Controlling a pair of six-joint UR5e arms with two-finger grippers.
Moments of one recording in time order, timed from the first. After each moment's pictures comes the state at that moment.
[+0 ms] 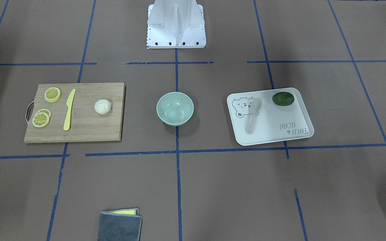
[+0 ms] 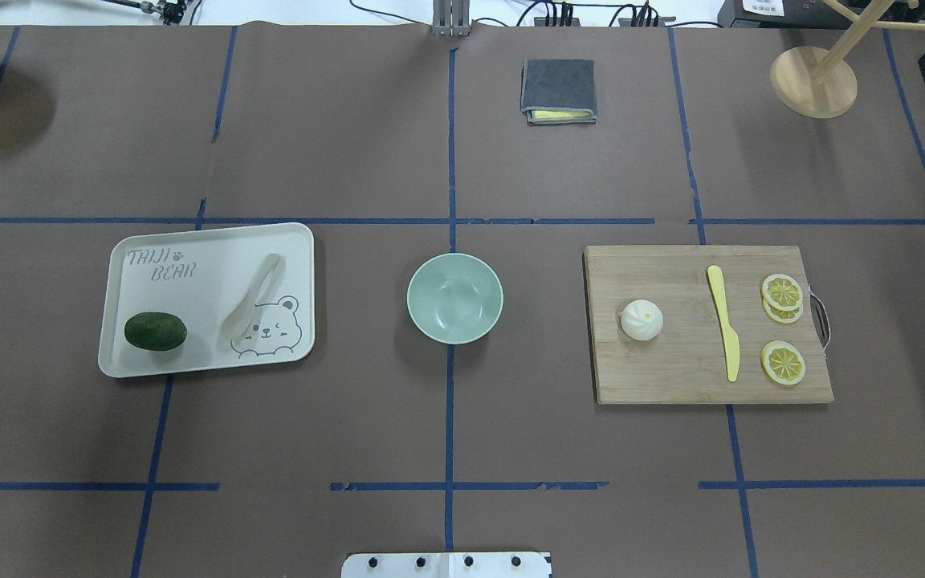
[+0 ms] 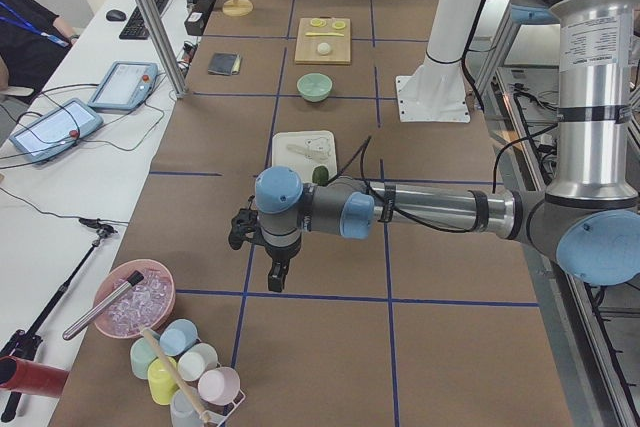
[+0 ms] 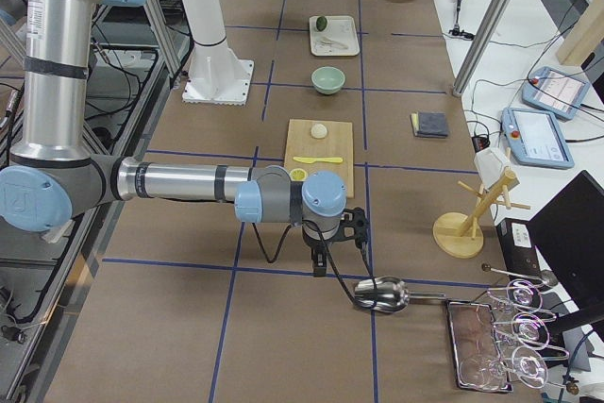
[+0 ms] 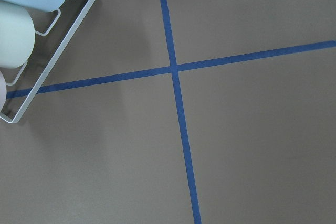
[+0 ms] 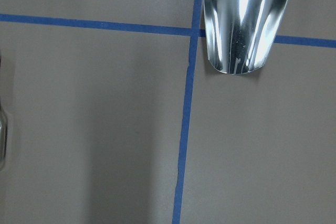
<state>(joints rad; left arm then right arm) -1.52 -1.49 -1.72 -1.65 -2.33 0.03 1.54 -1.72 1.72 -1.53 2.39 -0.03</state>
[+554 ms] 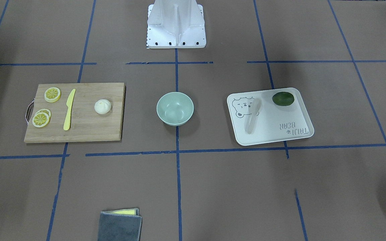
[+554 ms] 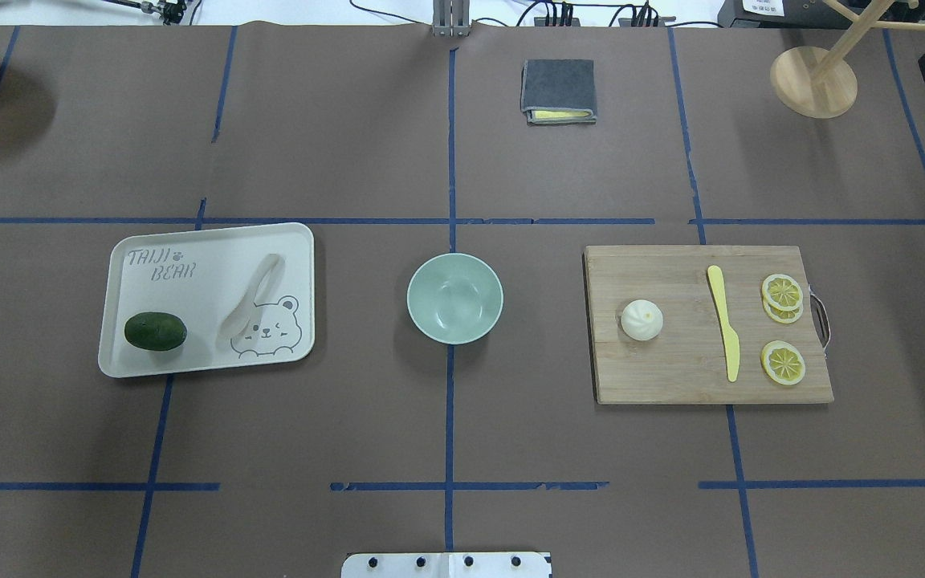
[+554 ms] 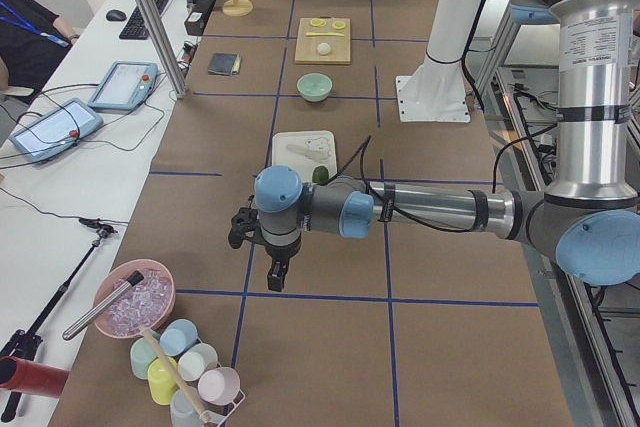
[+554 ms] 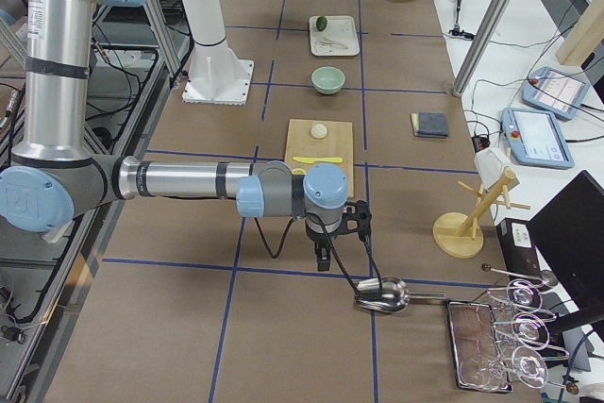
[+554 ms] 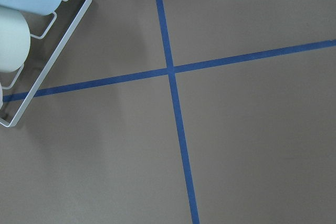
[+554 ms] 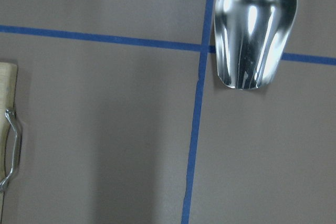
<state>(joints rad) -1.49 -1.49 -1.74 -1.69 -2.32 0.03 1.54 -1.70 1.74 -1.52 2.39 -0.02</state>
